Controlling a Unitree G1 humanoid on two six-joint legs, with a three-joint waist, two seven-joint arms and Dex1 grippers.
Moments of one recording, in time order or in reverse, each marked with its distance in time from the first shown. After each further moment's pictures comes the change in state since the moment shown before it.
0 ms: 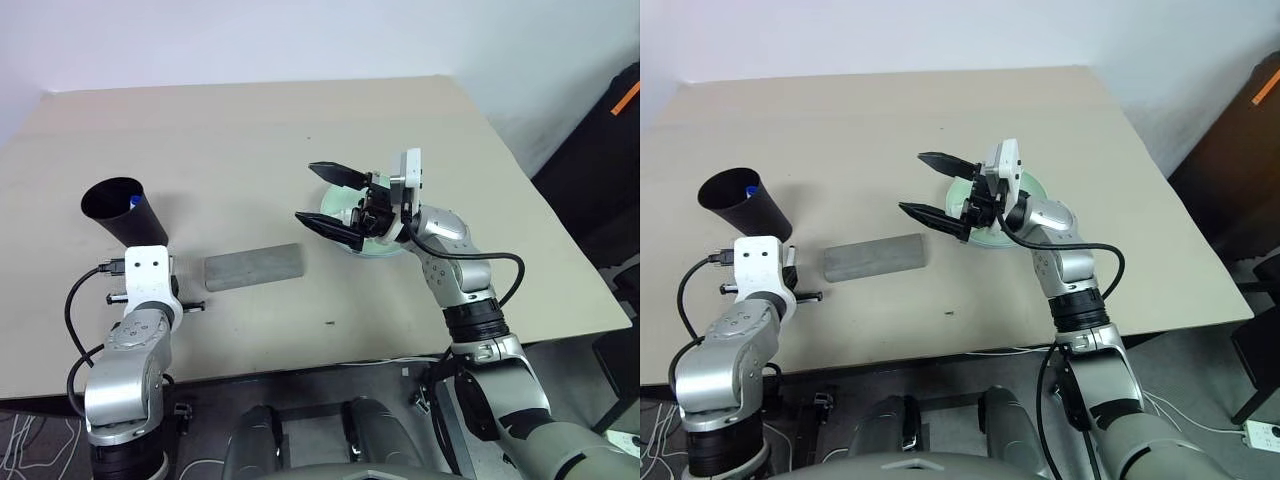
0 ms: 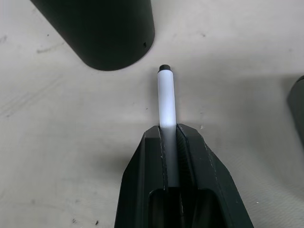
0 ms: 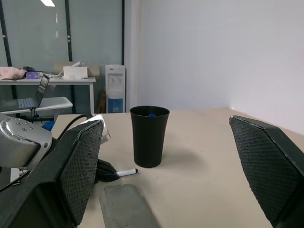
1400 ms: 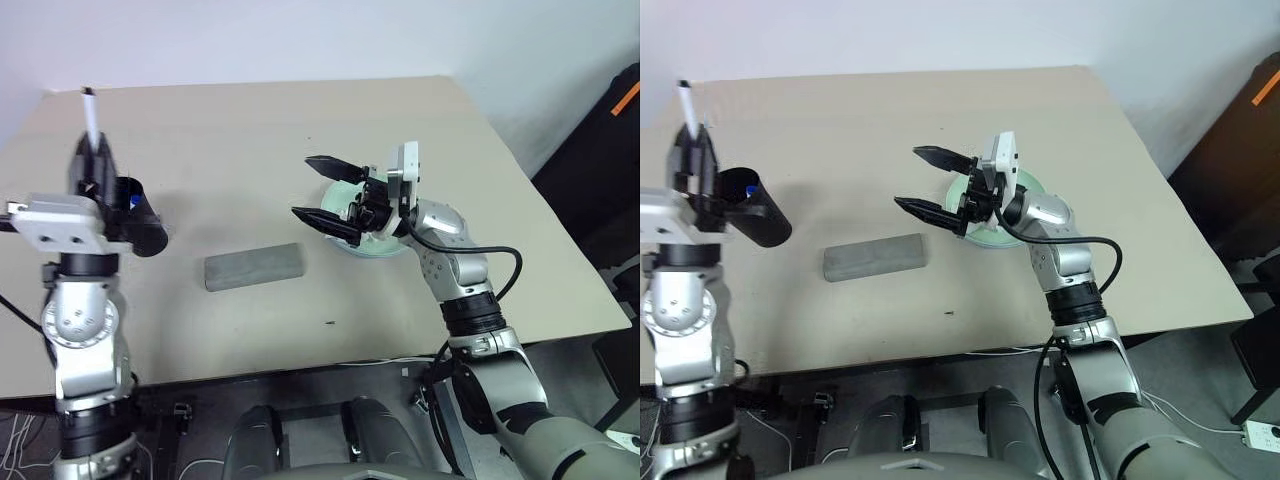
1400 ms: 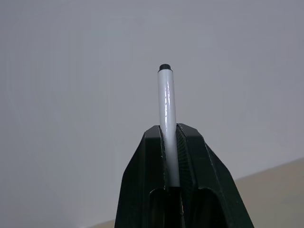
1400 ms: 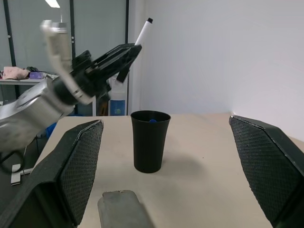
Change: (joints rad) left arm -0.159 0.245 0.199 0.451 -0.107 -1.402 -0.166; right arm -0.037 0.007 -0.001 0.020 0.000 -0.009 0.010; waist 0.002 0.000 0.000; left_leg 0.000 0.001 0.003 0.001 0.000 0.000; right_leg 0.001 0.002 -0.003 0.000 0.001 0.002
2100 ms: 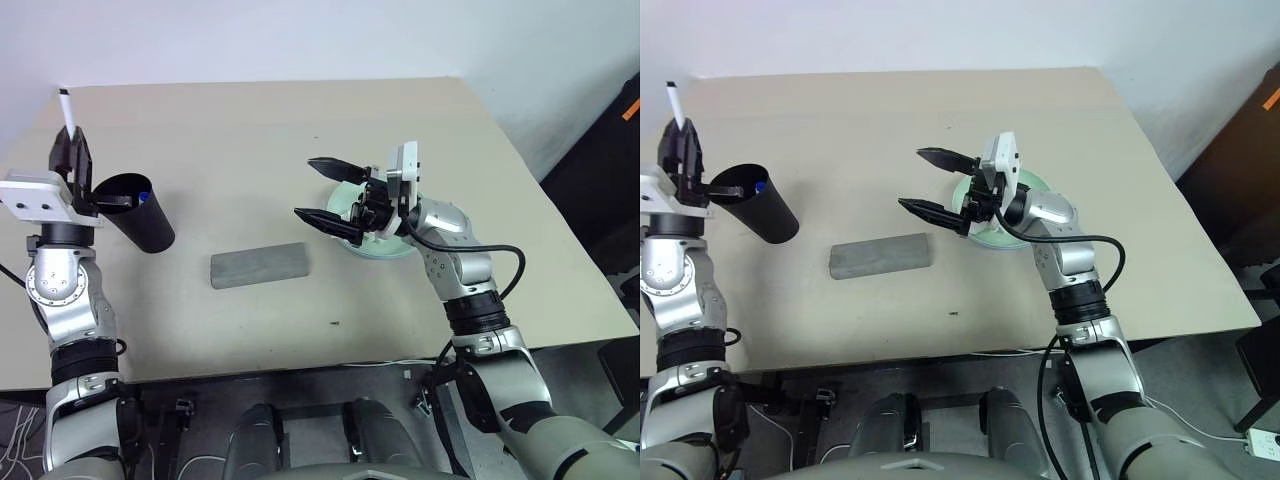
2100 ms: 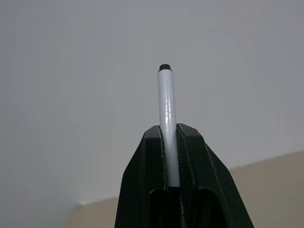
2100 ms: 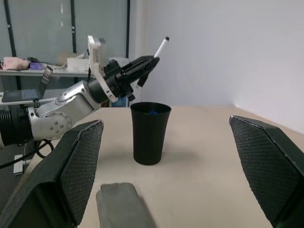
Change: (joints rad) left arm -0.246 0.030 -0.004 0.637 -0.094 -0.284 -0.188; right arm 0.001 -0.028 0.003 0.000 -0.022 0.009 -0.010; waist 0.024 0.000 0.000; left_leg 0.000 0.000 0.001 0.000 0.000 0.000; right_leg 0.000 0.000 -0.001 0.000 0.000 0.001
